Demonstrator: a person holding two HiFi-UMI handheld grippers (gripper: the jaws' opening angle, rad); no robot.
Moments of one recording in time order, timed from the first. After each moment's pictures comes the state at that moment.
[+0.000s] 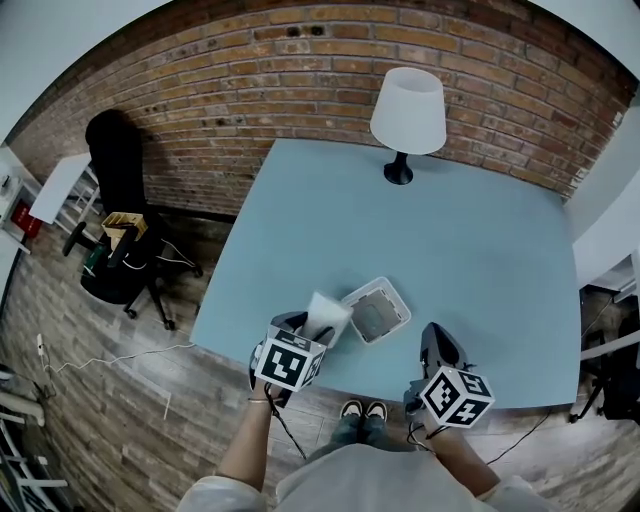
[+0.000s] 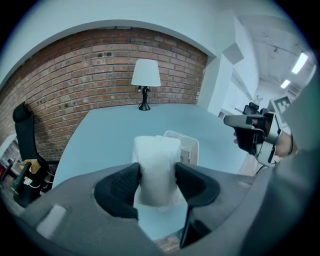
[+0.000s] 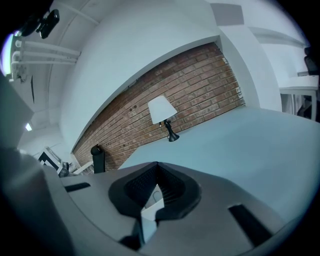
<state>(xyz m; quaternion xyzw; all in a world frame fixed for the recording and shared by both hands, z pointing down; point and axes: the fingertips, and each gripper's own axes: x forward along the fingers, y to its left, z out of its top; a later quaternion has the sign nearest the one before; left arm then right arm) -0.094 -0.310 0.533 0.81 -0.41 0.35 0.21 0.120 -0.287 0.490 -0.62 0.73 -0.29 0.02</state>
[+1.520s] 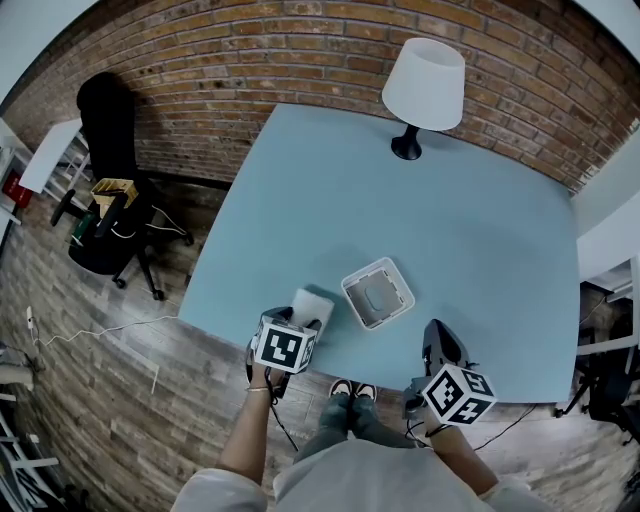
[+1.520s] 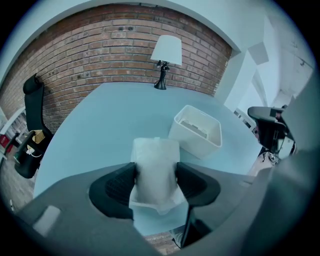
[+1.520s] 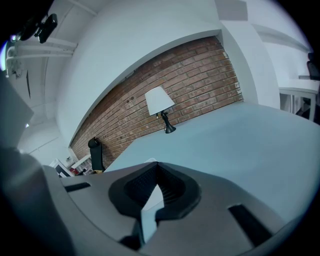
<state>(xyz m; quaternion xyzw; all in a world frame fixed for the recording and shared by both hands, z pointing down) -0.129 -0.300 0.618 0.75 -0.45 0.38 0.31 0.119 -0.282 0.520 -0.62 0.72 -0.32 -0.02</state>
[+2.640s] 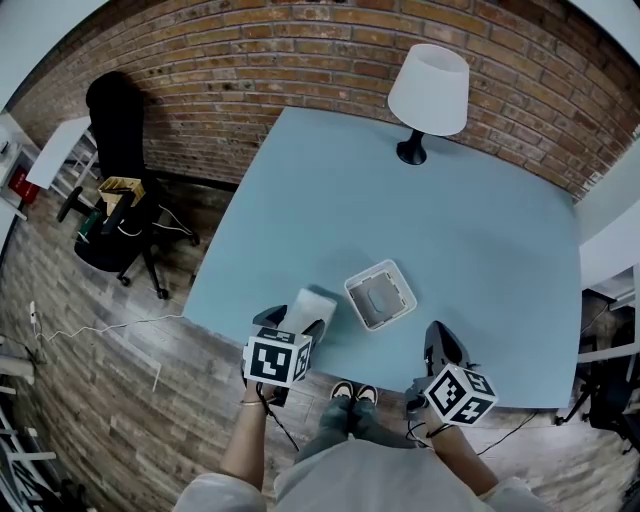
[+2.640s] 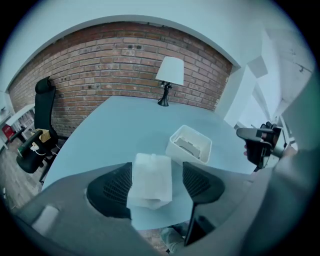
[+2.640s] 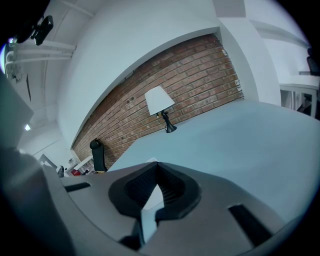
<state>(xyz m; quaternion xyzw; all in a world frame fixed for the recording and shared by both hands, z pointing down) -0.133 -0.293 0.560 0.76 -0.49 0.31 0.29 0.120 -0.280 0.520 -0.61 0.72 -0.33 -0.02</state>
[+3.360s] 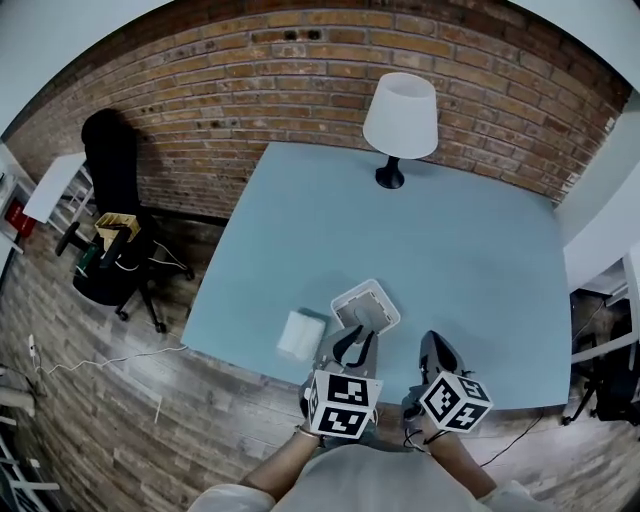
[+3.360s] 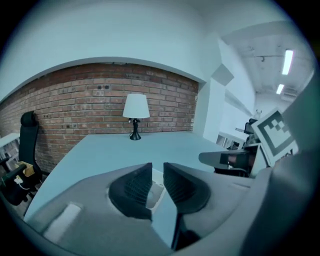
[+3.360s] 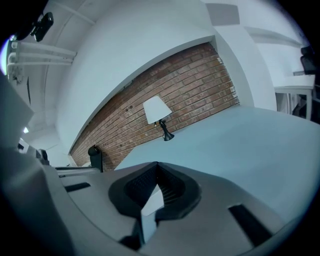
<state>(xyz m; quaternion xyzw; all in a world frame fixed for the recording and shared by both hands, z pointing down) 0.009 -0.275 0.469 0.85 -0.46 0.21 0.14 0.135 -0.271 0.498 -0.63 0.71 -0.31 0.02</state>
